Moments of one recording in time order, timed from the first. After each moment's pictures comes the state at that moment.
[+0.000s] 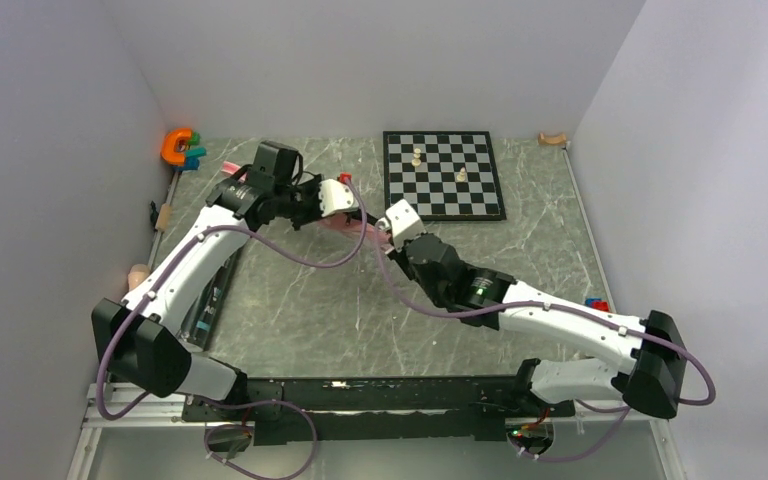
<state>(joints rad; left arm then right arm) -0.41 1.41 1.36 -0.74 0.42 0.98 1.07 1.19 0.89 -0.11 0.62 -0.12</state>
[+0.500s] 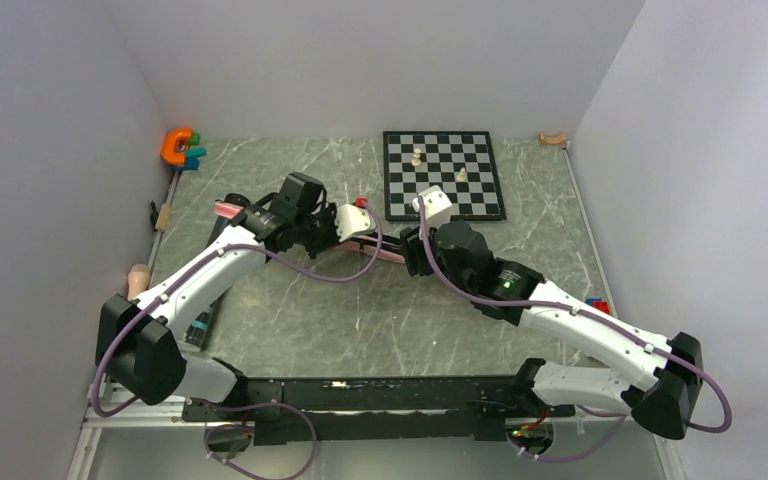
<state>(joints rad) -0.54 1.38 1.19 -0.62 0.29 0.75 0.92 1.09 0.92 -0.26 0.36 0.15</state>
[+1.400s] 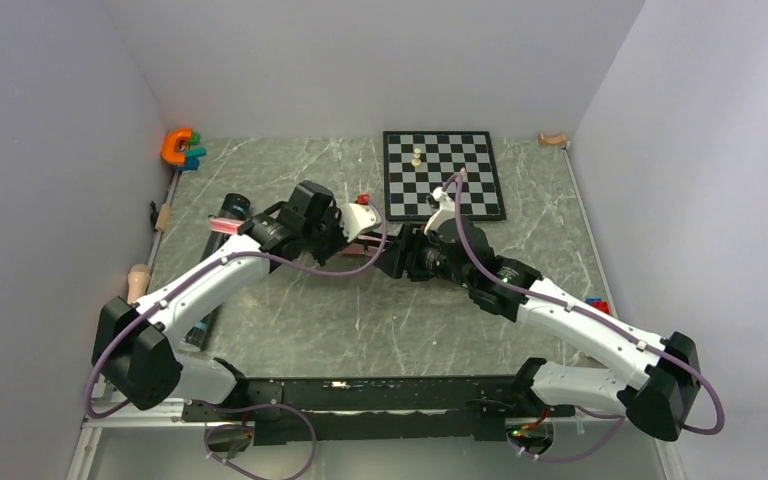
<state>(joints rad) -0.63 1.35 1.10 -0.54 0.14 0.50 0.86 1.09 0.90 -0.24 0.02 0.77</state>
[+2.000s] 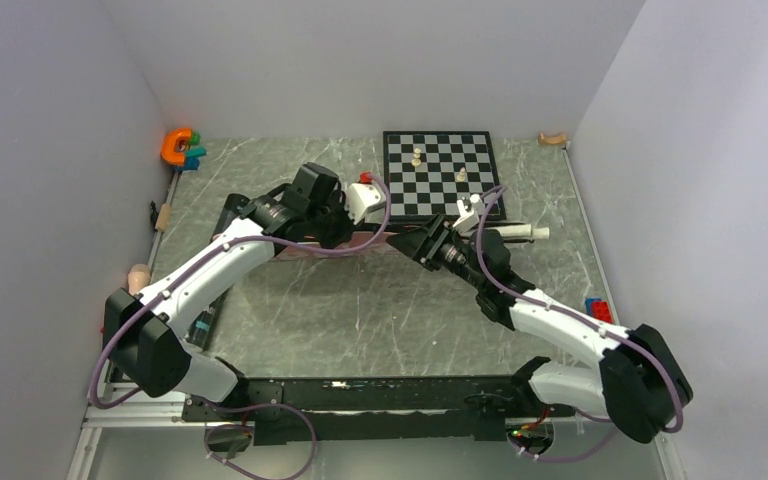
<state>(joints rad) -0.63 1.43 1.30 -0.66 0.19 0.37 0.63 1.12 0.52 0.46 -0.20 1.05</state>
